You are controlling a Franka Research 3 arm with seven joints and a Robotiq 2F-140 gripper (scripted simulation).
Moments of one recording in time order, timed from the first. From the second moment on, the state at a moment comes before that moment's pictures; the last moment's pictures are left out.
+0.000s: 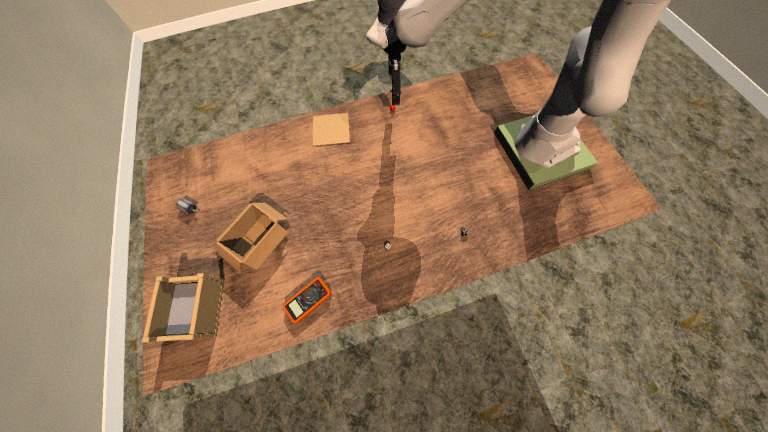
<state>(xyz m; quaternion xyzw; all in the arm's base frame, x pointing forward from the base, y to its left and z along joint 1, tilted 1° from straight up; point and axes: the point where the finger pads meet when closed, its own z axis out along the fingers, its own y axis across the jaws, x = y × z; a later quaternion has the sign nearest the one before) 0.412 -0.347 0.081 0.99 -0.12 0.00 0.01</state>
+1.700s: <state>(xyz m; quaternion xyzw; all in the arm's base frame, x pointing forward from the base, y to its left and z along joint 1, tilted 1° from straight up) 0.410 -0.348 0.070 0.99 0.14 0.00 0.01</state>
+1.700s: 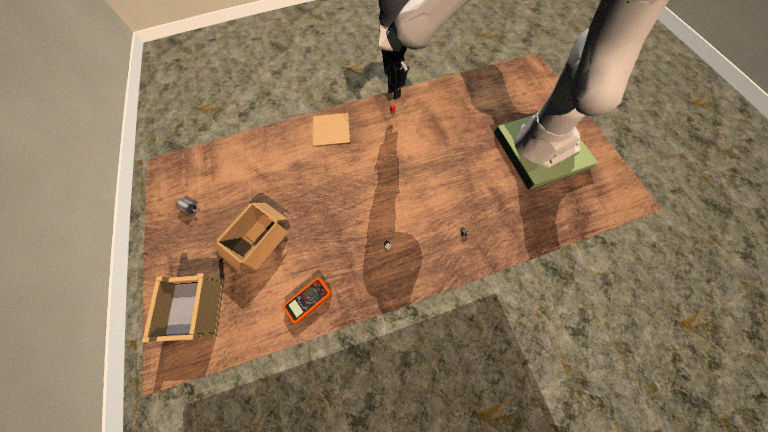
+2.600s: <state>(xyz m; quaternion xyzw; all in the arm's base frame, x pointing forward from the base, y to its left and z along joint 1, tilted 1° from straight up) 0.410 -0.348 0.065 0.99 0.14 0.00 0.00</state>
